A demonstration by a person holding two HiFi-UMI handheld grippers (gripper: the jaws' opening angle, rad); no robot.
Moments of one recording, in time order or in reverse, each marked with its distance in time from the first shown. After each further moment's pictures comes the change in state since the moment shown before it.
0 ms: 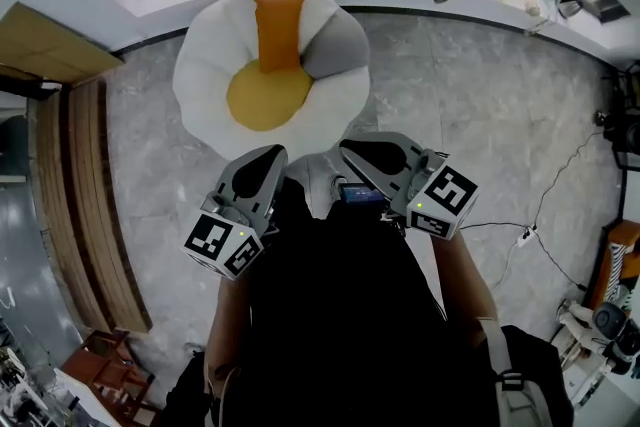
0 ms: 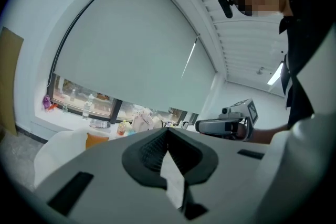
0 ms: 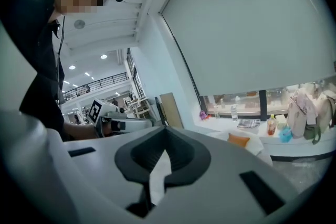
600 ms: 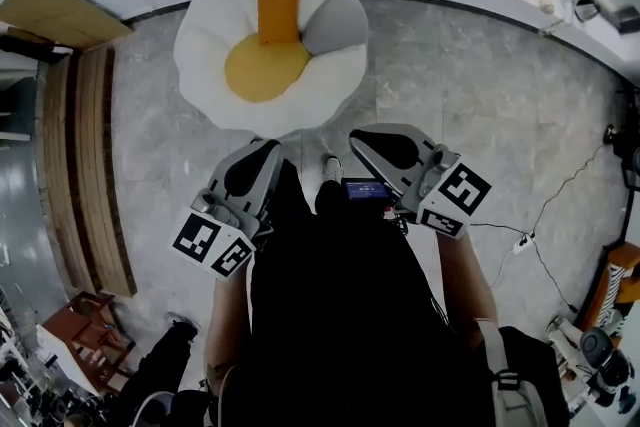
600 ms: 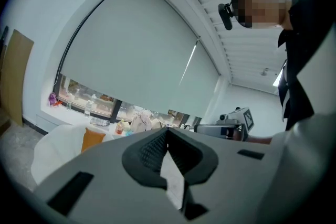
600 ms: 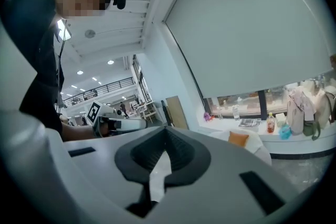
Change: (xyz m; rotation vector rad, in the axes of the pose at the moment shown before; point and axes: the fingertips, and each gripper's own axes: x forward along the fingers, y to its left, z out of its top) left arm 0.002 -0.110 -0.034 -0.021 -0.050 0.074; right arm -0.116 0.007 -0.029 -0.008 -0.048 0.070
